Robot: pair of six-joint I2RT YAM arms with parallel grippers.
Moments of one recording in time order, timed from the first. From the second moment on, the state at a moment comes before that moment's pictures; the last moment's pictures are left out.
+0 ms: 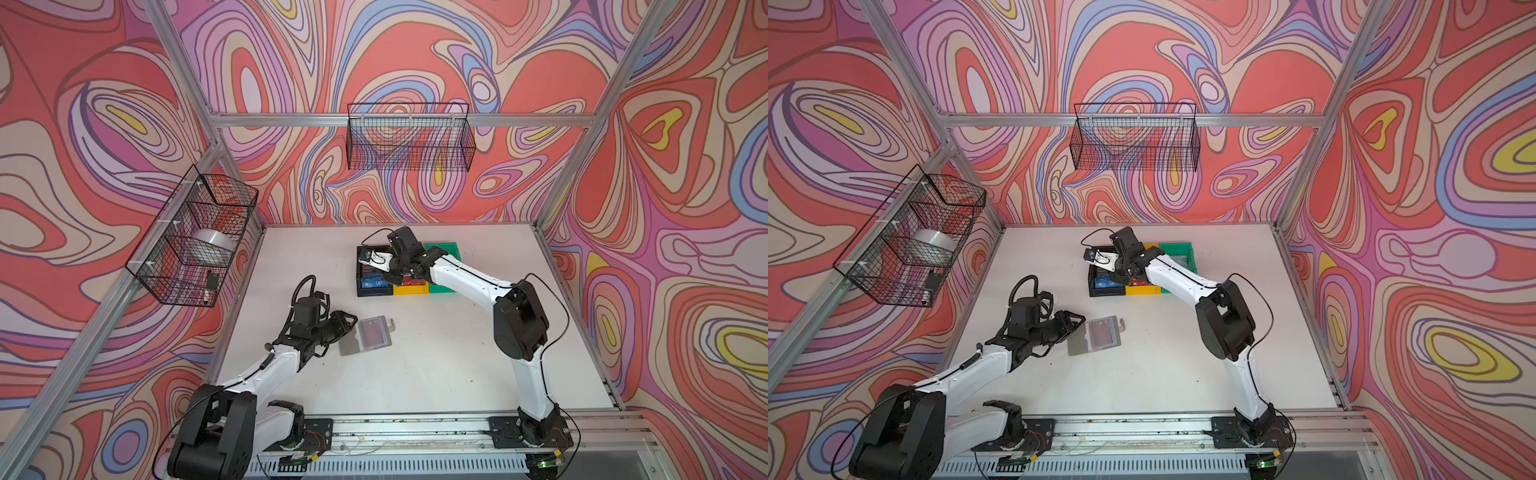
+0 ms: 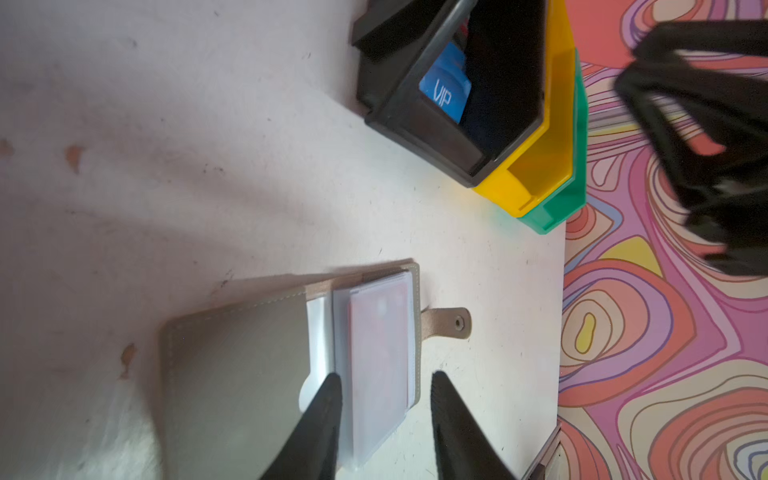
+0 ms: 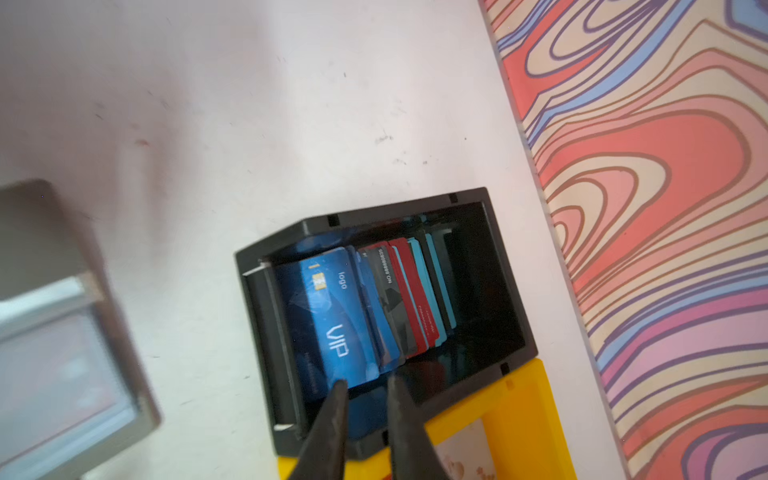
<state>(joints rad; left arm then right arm) -0.20 1.17 0.40 0.04 0.46 -0.83 0.67 2.06 1.77 -0.49 -0.19 -0.64</state>
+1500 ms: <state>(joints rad) -0.19 1.31 0.44 -0.17 0.41 -0.84 0.70 2.14 1.50 -0.57 -0.62 -0.21</state>
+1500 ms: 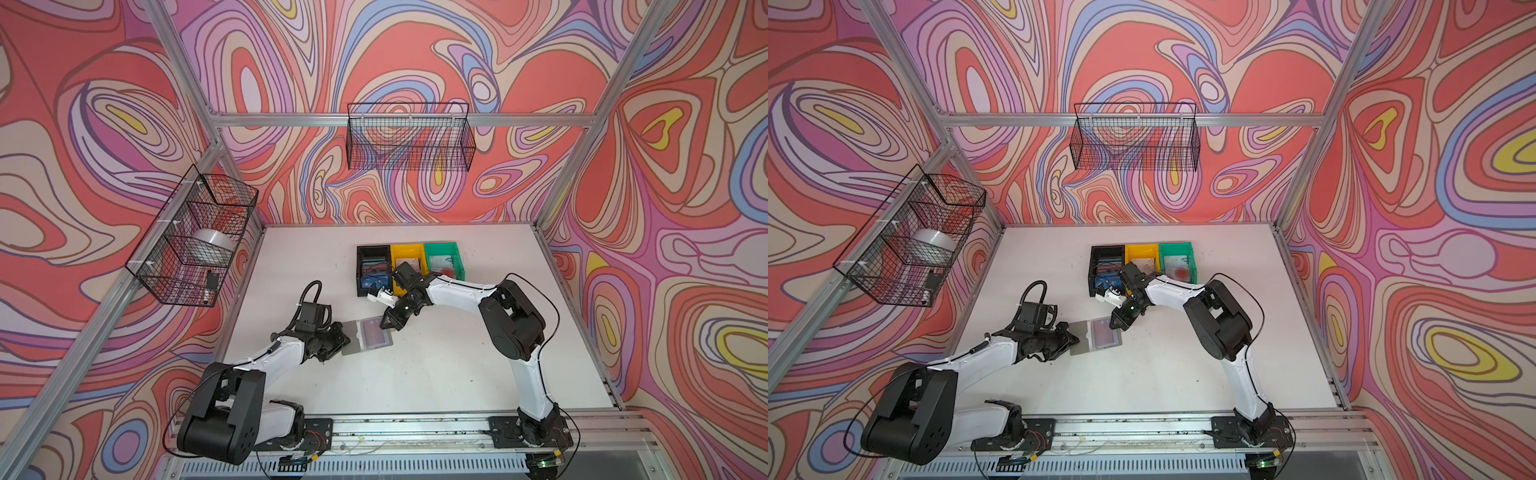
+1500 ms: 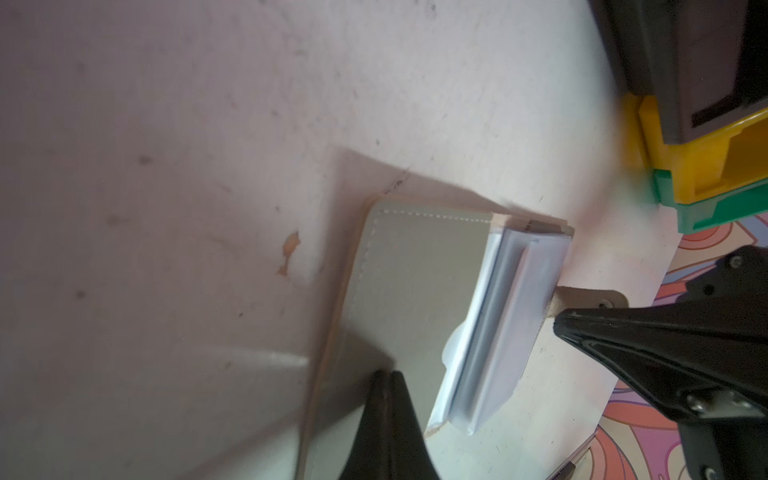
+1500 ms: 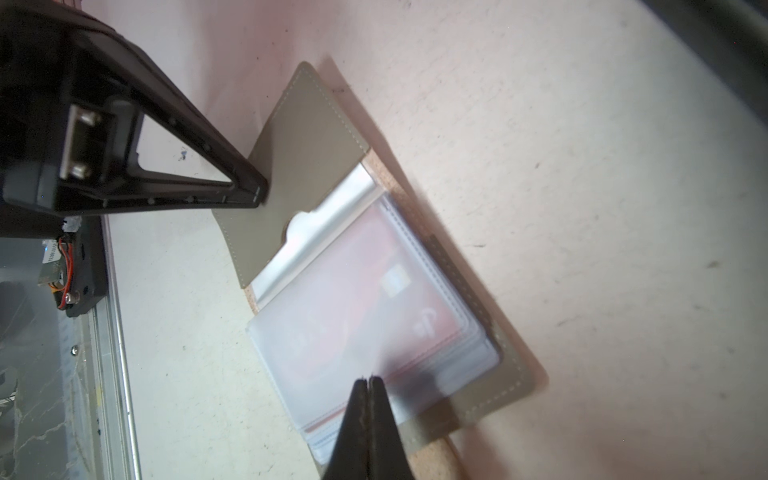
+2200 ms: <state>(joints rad) -0.20 1.38 0.44 -0.05 0.45 -0.84 0.70 2.21 1.56 -0.56 -0.67 -0.17</state>
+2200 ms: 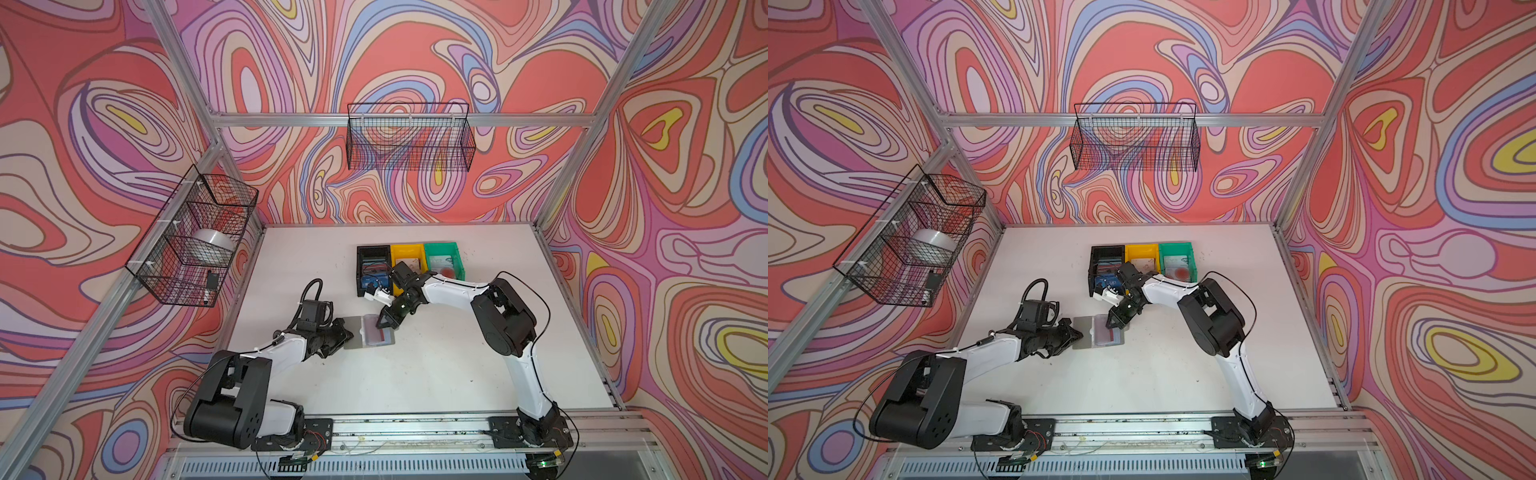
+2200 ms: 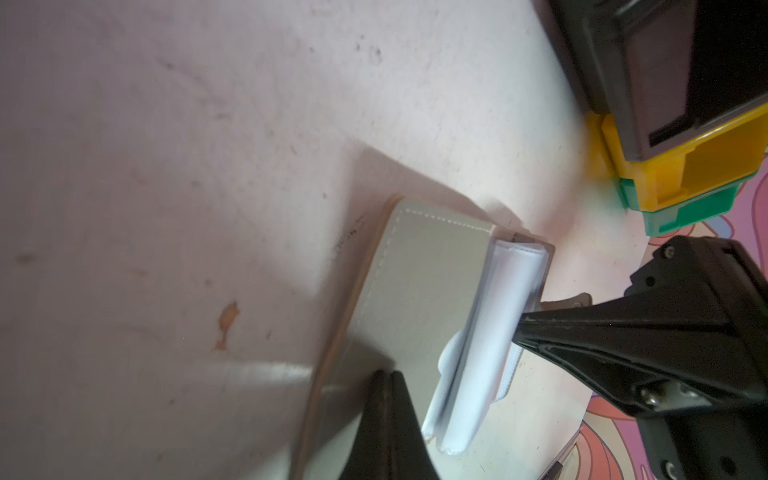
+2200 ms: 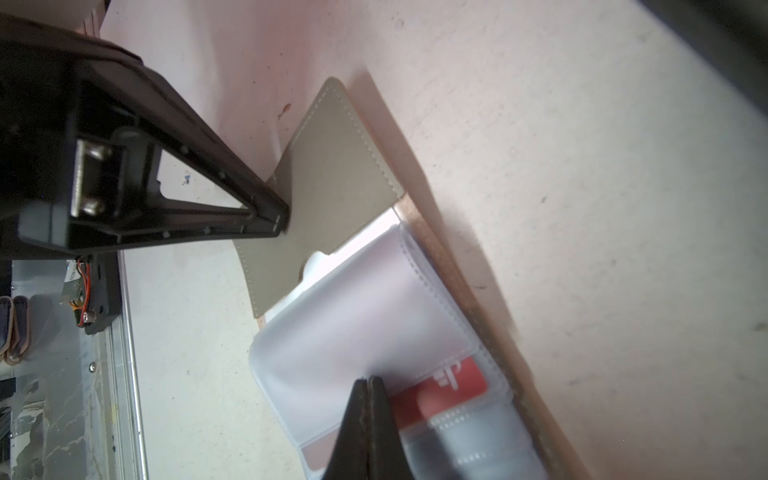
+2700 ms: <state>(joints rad) -0.20 1.46 0.45 0.06 0.50 -0.85 0.70 2.26 1.63 -0.57 -0.71 -0.16</state>
